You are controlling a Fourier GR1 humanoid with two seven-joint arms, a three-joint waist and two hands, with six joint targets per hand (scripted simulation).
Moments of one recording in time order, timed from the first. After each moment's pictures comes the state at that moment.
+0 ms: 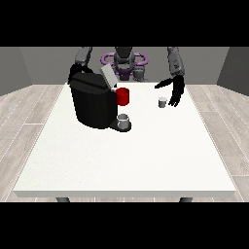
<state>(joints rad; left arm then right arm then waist) -0.40 0.34 0.09 -0.91 -0.30 -0.13 -0.11 -0.17 -0.05 -0.06 -1.38 0.02 -0.14 -0.05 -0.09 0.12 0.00</state>
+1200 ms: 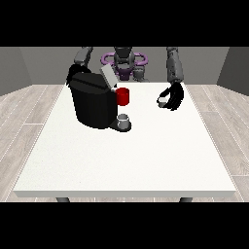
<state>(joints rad) -0.51 0.36 0.05 -0.64 -0.57 0.14 -0.27 -0.21 -0.03 -0.06 -1.38 -0.02 -0.14 -0.03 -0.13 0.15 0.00</state>
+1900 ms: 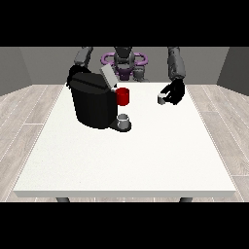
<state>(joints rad) -0.60 0.39 0.03 -0.61 -0.63 0.07 -0.33 -0.20 -0.03 -0.07 -1.33 -0.03 -0.15 -0.04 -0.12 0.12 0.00</state>
